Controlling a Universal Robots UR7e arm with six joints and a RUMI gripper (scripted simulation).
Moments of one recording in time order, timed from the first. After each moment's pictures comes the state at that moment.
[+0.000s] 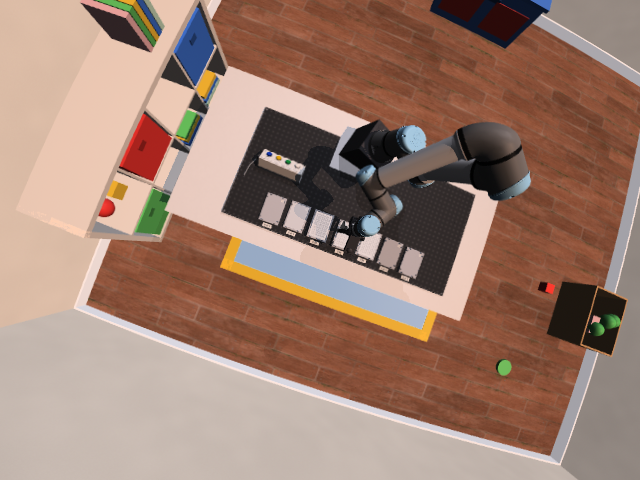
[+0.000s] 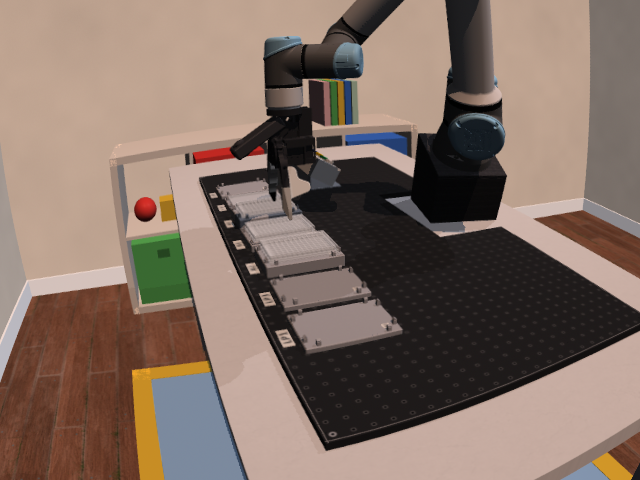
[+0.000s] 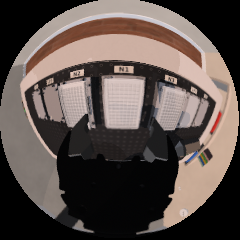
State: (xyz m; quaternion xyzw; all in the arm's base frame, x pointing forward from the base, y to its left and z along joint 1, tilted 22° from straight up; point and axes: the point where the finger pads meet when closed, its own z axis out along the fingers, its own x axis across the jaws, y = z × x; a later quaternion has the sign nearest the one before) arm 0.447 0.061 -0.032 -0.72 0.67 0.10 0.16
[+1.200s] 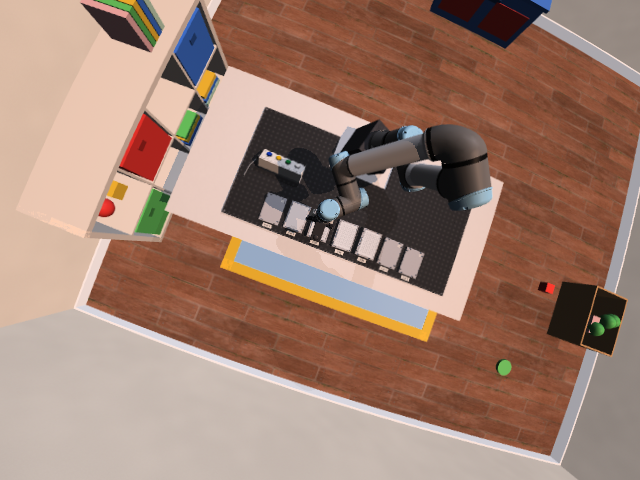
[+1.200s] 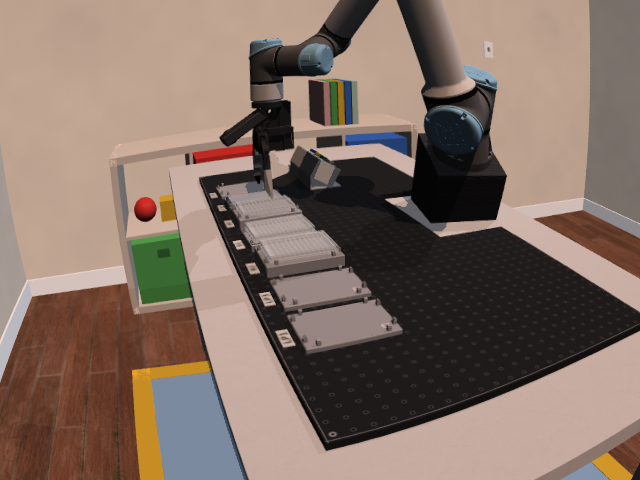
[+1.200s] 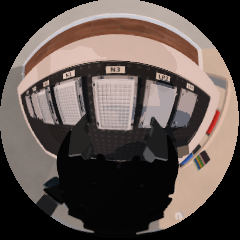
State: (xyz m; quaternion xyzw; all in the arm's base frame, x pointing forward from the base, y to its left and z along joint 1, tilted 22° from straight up) arm 0.459 -0.085 -0.088 -0.72 0.67 0.10 0.16
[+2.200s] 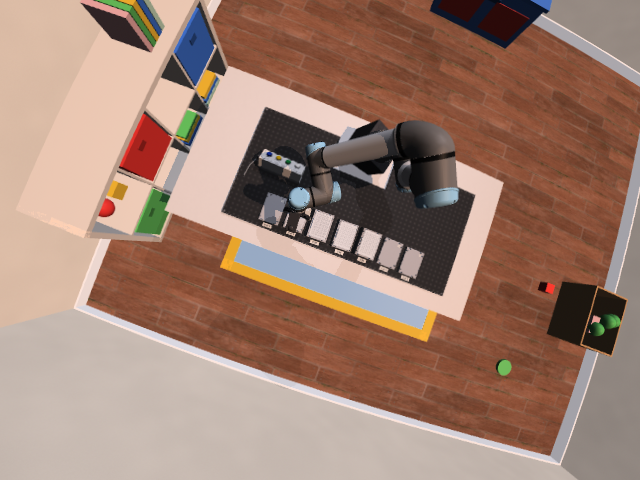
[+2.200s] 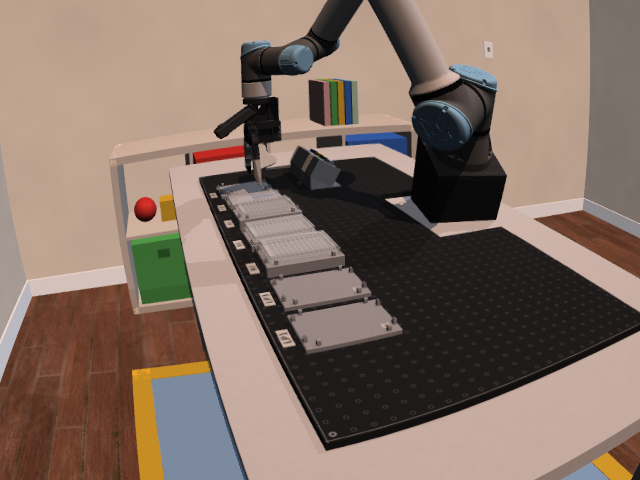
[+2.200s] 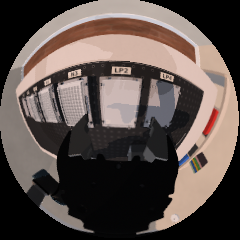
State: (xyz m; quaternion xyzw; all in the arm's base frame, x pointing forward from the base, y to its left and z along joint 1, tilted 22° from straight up) arm 0.469 -0.191 -0.130 -0.72 0.67 0.10 0.16
